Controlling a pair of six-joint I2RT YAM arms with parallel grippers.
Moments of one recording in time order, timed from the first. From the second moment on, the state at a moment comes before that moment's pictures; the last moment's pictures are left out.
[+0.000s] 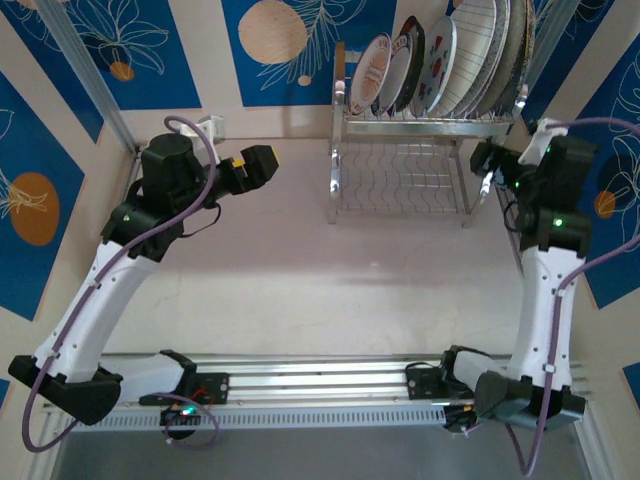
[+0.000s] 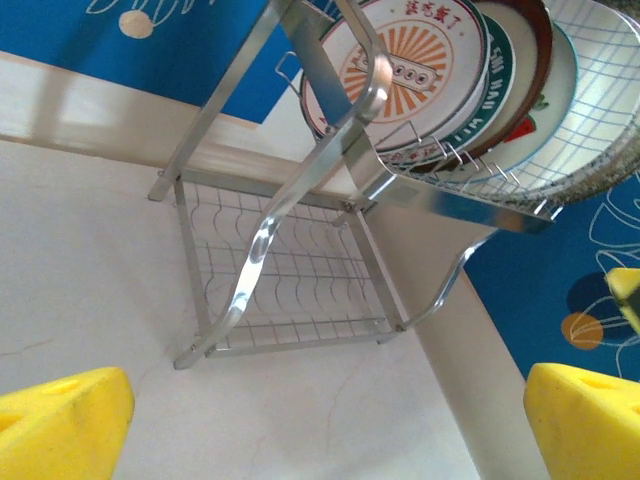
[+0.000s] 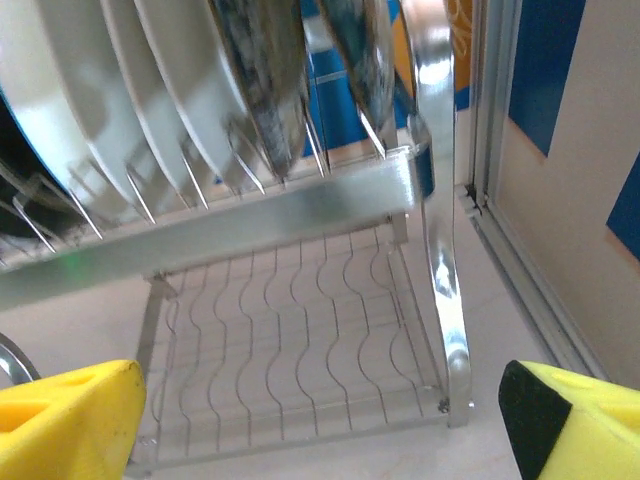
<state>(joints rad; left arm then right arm) -0.49 1.18 1.50 -0.59 0.19 -0.61 -0.29 1.07 1.35 -0.64 -0.23 0.14</state>
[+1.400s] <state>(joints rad) -0.49 1.17 1.48 -0.60 0.22 -0.57 -0.45 1.35 1.25 0.17 -0.63 0.07</state>
